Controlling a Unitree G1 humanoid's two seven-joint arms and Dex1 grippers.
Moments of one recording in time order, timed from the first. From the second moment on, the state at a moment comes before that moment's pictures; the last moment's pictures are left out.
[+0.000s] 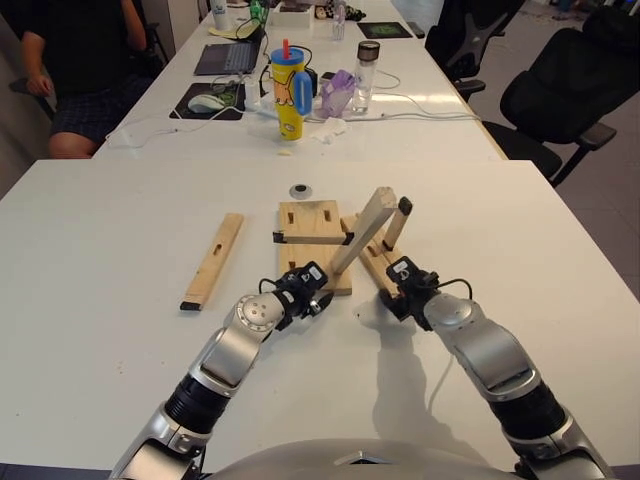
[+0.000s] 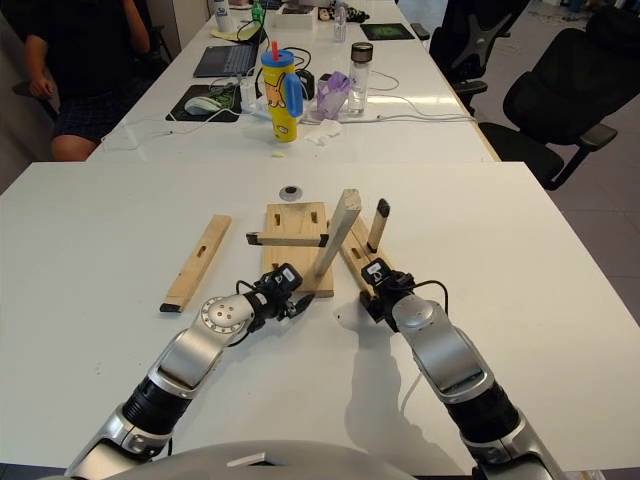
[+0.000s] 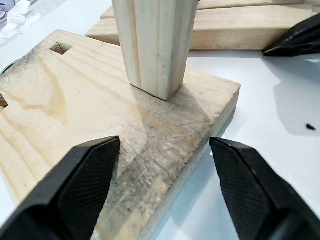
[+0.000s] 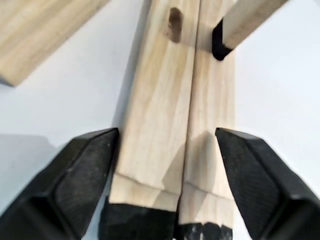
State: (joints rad) left arm -0.18 0.23 -0.47 -0.19 0.14 0.69 -0.44; right arm -0.16 -0.47 0.36 -0.44 0.05 1.10 0.16
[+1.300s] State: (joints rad) left arm -0.18 0.24 -0.45 -0.18 0.12 0.67 -0.43; right arm -0.11 -0.28 0.16 -0.41 0.17 1.18 0.21
